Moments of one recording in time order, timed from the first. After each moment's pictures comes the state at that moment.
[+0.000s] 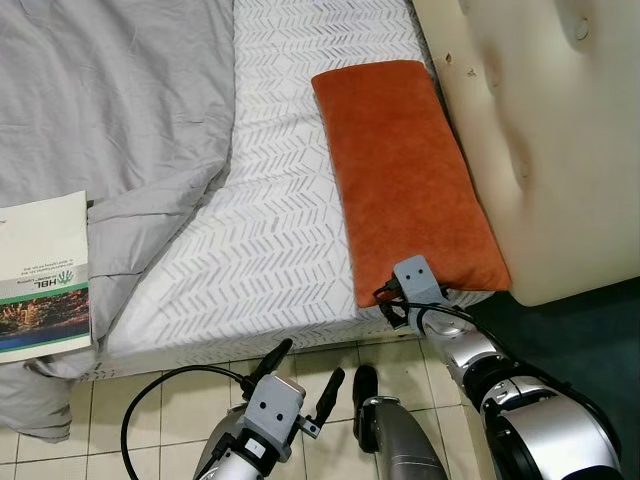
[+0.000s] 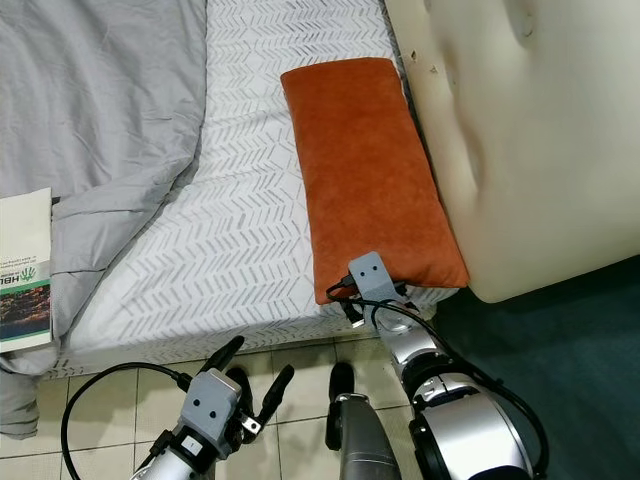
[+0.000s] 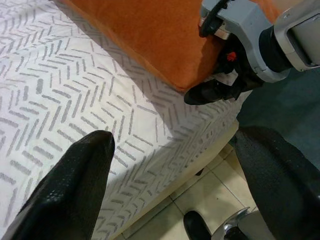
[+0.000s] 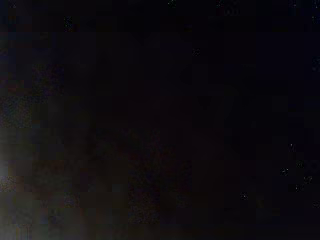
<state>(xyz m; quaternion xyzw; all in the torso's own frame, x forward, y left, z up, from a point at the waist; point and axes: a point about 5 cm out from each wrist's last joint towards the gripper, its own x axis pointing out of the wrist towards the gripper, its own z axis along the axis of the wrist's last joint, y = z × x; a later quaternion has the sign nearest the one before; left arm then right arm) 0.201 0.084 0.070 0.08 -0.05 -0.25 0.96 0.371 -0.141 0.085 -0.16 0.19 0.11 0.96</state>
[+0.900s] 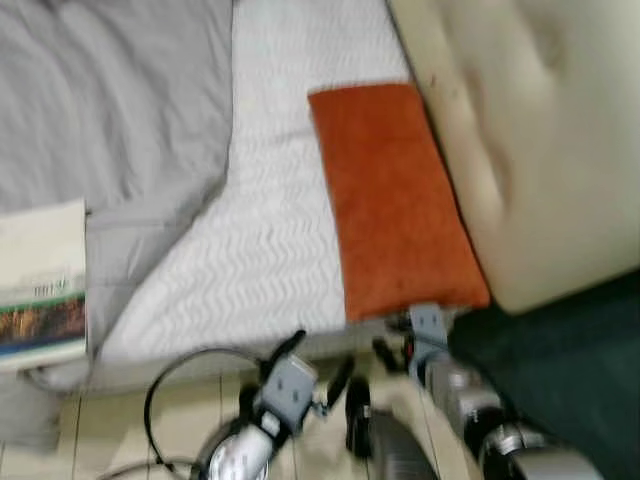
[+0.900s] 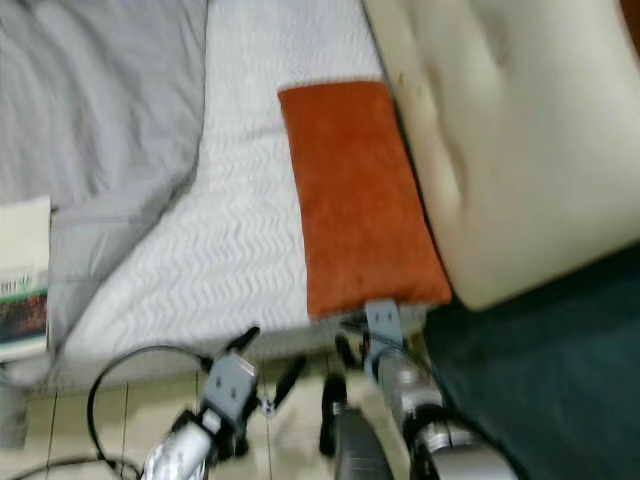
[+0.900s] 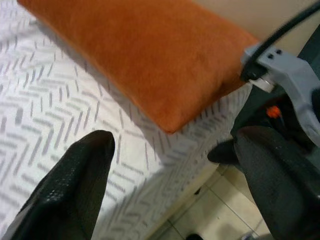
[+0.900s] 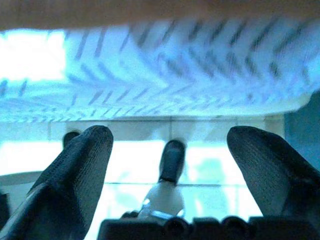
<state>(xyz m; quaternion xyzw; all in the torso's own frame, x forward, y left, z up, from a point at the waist) 0.231 0.072 0.062 0.10 -0.06 -0.28 0.95 0.326 -0.146 0.023 0.01 0.28 0.09 0.96</state>
